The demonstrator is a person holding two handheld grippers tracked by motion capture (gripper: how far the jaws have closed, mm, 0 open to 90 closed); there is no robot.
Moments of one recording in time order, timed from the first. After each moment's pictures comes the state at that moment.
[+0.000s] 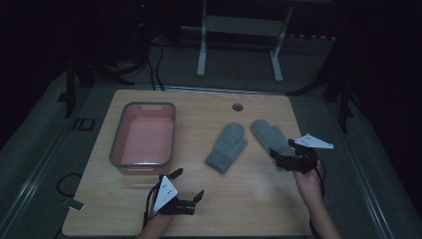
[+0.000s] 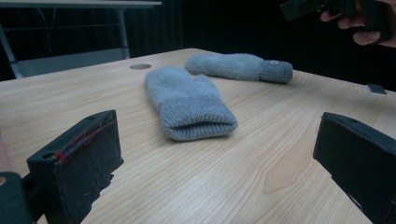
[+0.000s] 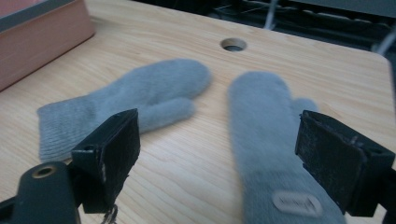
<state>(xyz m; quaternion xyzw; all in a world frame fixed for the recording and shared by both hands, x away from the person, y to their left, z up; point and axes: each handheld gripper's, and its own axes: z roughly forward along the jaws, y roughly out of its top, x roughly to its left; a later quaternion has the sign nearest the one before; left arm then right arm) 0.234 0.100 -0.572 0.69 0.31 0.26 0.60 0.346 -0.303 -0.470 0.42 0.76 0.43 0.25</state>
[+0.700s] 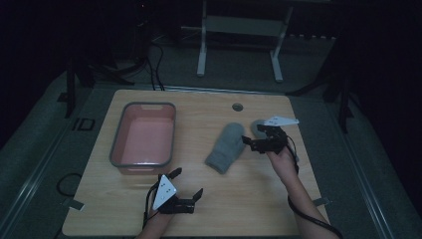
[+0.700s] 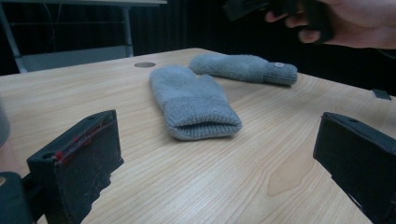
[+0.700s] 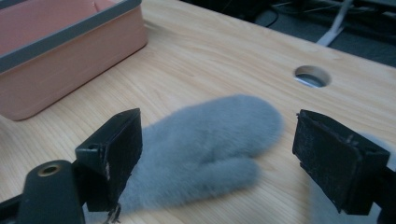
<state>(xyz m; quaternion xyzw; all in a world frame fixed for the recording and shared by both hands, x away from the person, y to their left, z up) 0.235 0.101 -0.572 0.69 0.32 0.26 0.60 0.408 -0.234 -0.469 0.35 0.80 0.45 0.18</state>
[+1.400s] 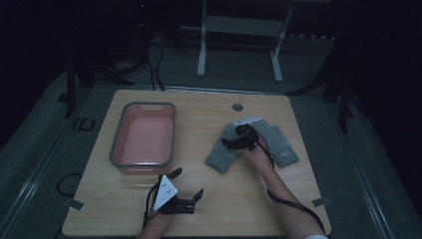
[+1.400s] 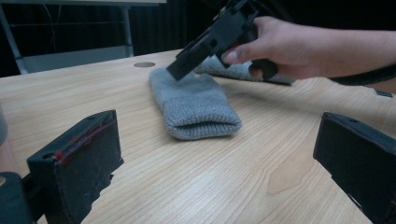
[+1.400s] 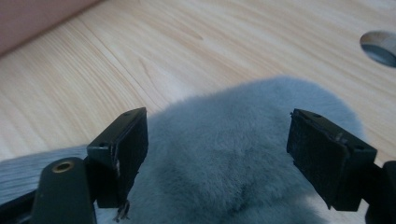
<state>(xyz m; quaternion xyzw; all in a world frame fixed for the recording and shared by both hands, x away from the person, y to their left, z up) 0.235 0.100 -0.571 0.69 0.32 0.26 0.60 0.455 -0.167 -0.528 0.35 0.84 0.37 0.17</state>
